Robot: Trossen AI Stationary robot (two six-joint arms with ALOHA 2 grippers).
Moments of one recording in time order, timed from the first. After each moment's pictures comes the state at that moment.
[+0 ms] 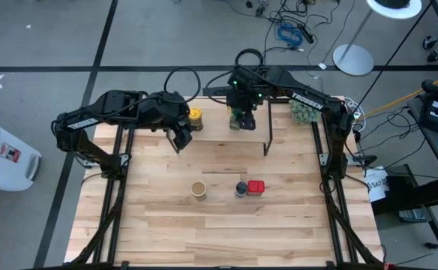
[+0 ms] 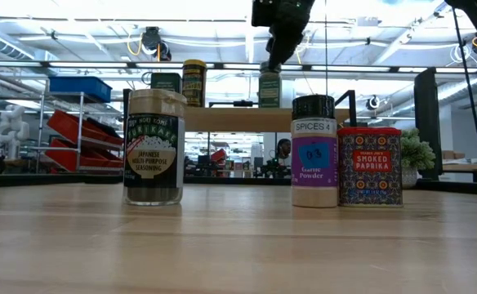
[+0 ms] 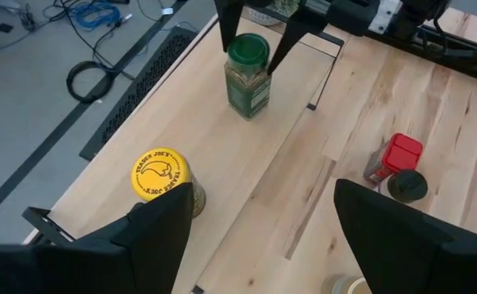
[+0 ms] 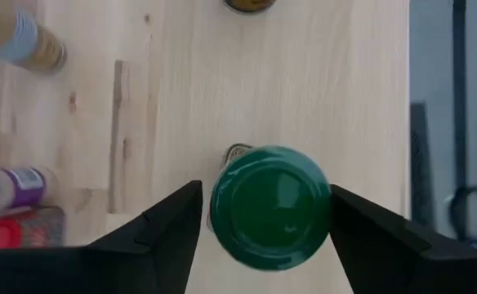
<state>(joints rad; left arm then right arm) 0.05 1.47 1.94 -1.29 -0.32 -0.36 -0.41 1.92 2.12 -1.35 -0.11 -0.35</state>
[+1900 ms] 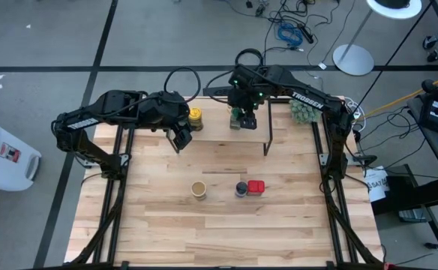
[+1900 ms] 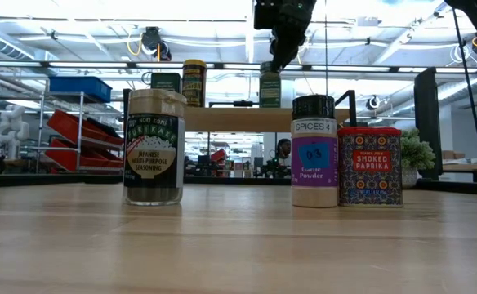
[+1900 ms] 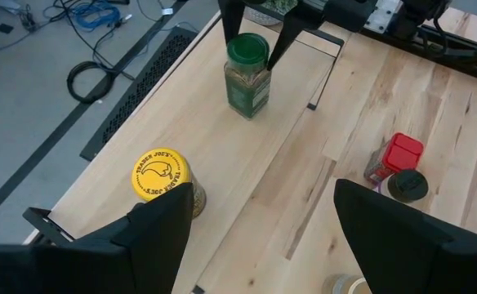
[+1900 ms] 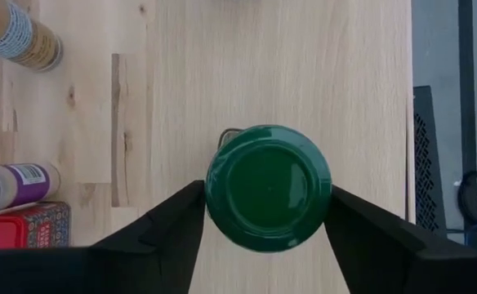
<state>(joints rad) 0.05 1.47 1.94 -1.29 -0.32 -0.36 -0.43 1.92 2.12 -1.37 -0.11 -0.39</state>
